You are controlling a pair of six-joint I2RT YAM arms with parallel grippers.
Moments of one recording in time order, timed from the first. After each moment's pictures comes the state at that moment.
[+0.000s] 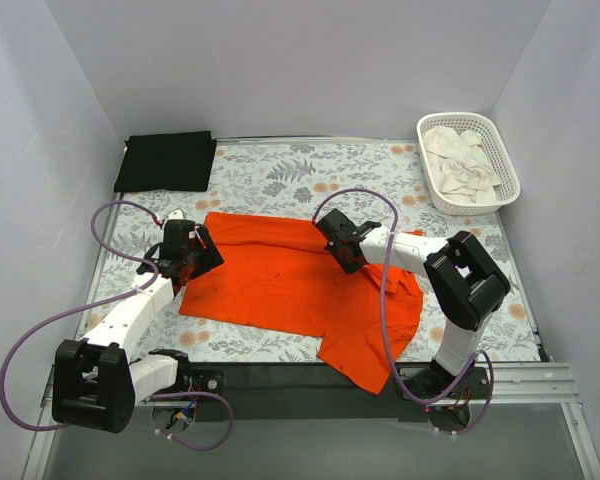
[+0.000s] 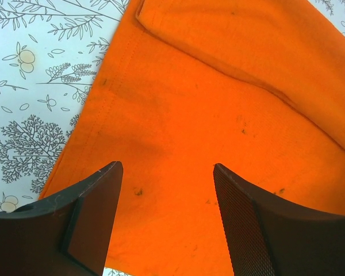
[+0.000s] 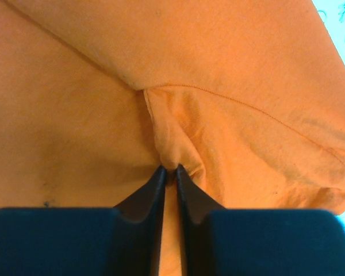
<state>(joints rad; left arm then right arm) -0.17 1.12 0.63 -0.34 -0.12 -0.59 0.75 1.78 1.09 -0.51 0.33 0.02</state>
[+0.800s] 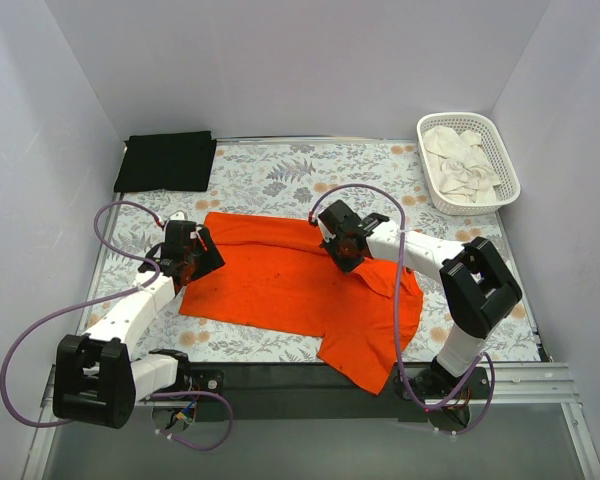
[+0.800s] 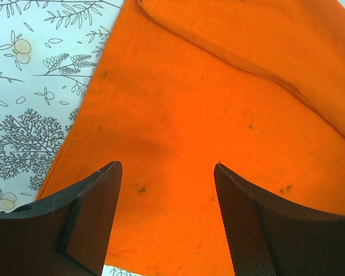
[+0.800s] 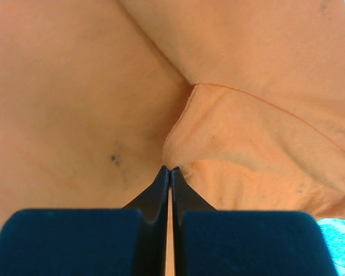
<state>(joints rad) -0.17 1.14 0.62 -0.34 -0.11 -0.59 0.75 1.71 1.15 -0.61 0.12 0.01</state>
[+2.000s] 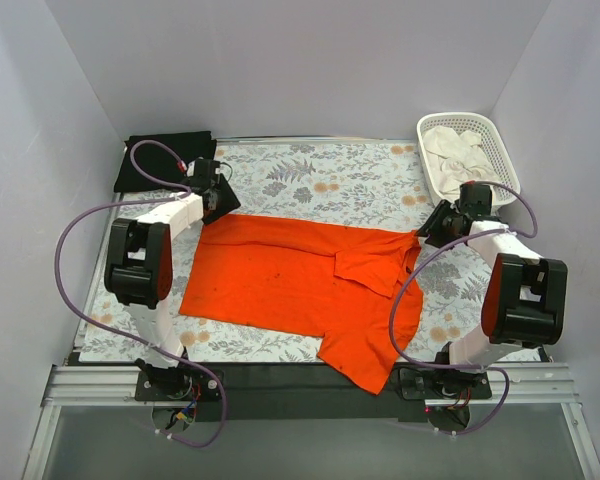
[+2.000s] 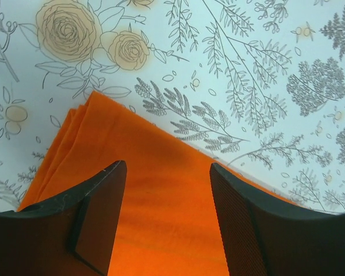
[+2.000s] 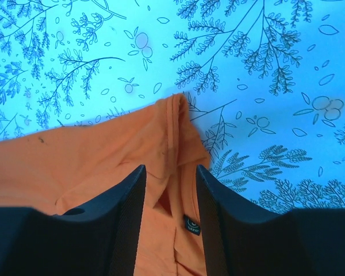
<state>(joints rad) -0.17 1.86 1.26 -0.28 -0.14 -0.64 -0.10 1.54 0.92 -0.32 -0.24 0.49</state>
